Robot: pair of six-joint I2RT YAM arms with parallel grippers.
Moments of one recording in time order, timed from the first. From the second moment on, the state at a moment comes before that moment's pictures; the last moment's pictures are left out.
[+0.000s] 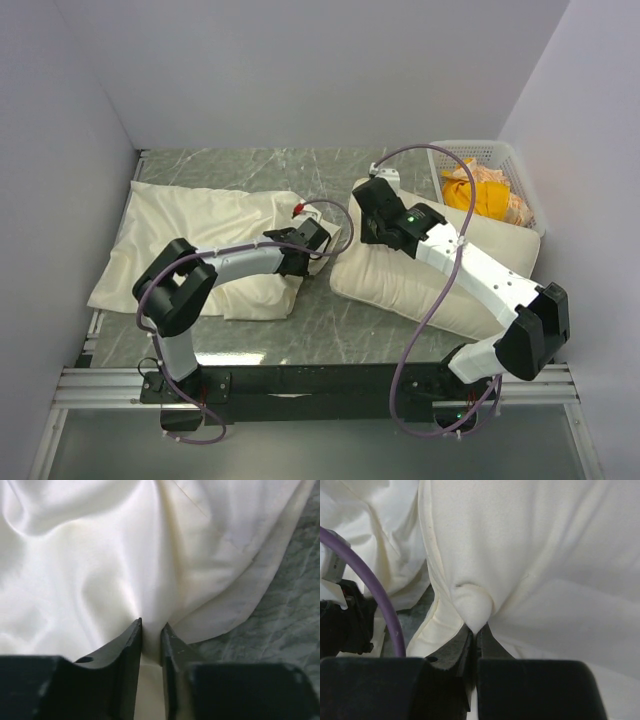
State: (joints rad) left arm -0.81 1.80 1.14 -0.44 -0.42 -0.54; right arm 0.67 1.41 1.28 -0.75 0.41 0.52
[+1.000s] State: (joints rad) left arm -0.54 1.36 1.10 -0.41 0.03 -0.60; right arm 1.01 1.38 1.11 -0.65 0.27 0.56
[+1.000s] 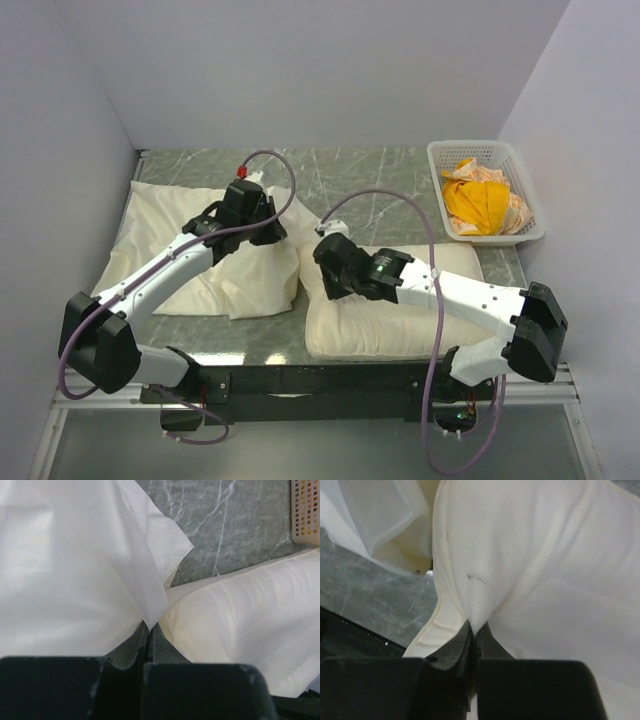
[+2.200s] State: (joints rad) left arm -0.51 1.07 0.89 -0.38 0.18 -0.61; right arm 0.89 1.61 1.37 -0.62 0.18 0.52
